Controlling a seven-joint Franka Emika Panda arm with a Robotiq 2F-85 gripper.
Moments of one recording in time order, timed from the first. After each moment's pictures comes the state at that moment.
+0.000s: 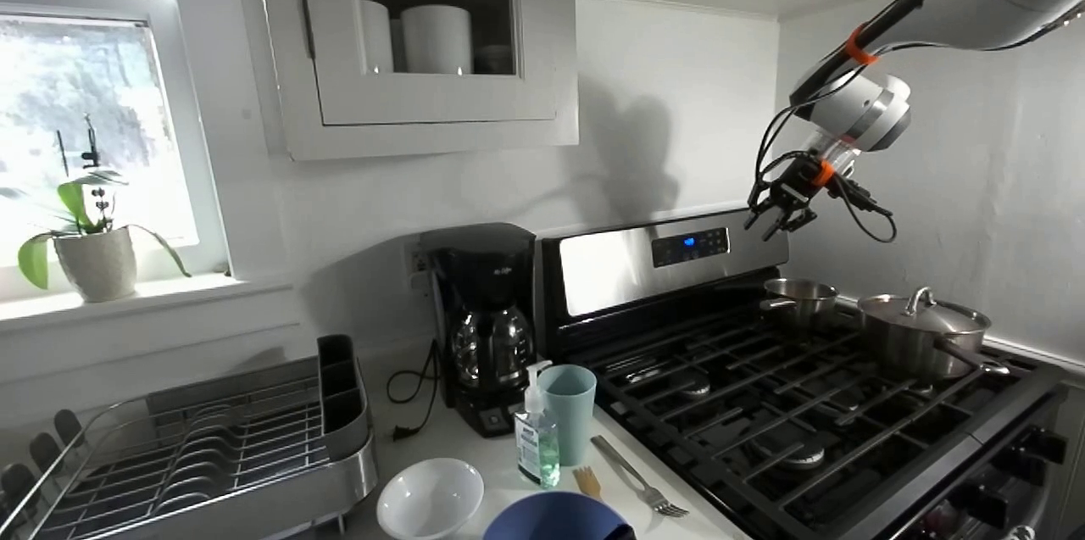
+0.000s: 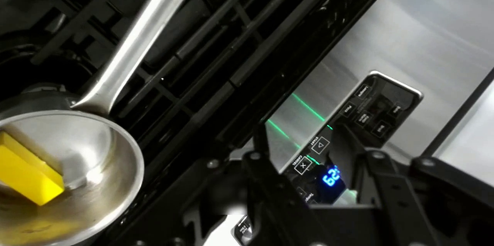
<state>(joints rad) -0.19 0.15 -0.26 -2.01 0.79 2.35 -0.24</state>
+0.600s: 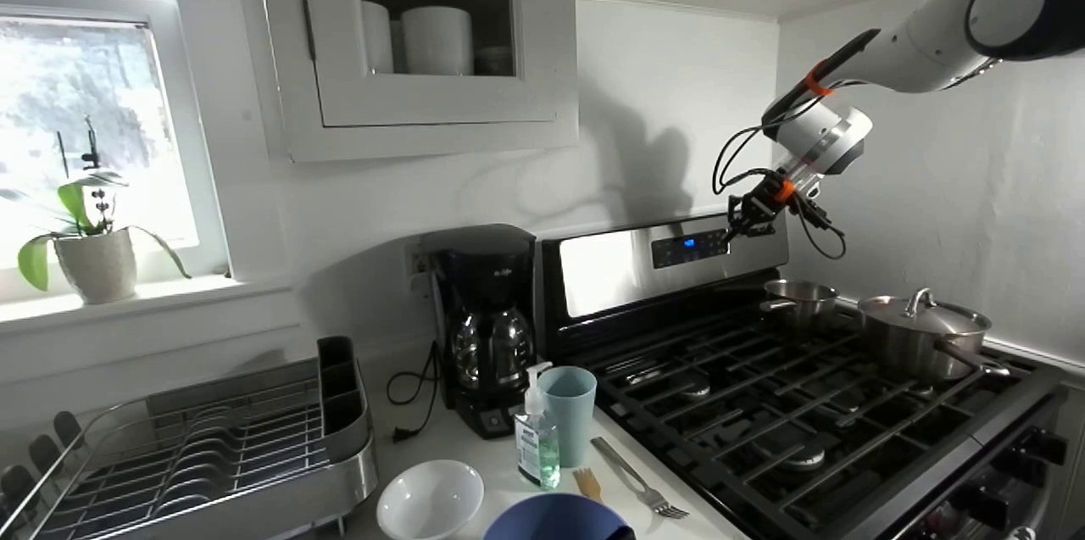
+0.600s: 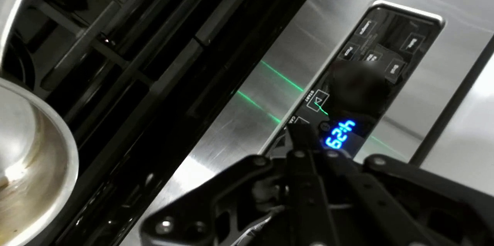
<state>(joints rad) -0.27 0.41 -0.17 -1.74 0.95 2.35 -0.26</state>
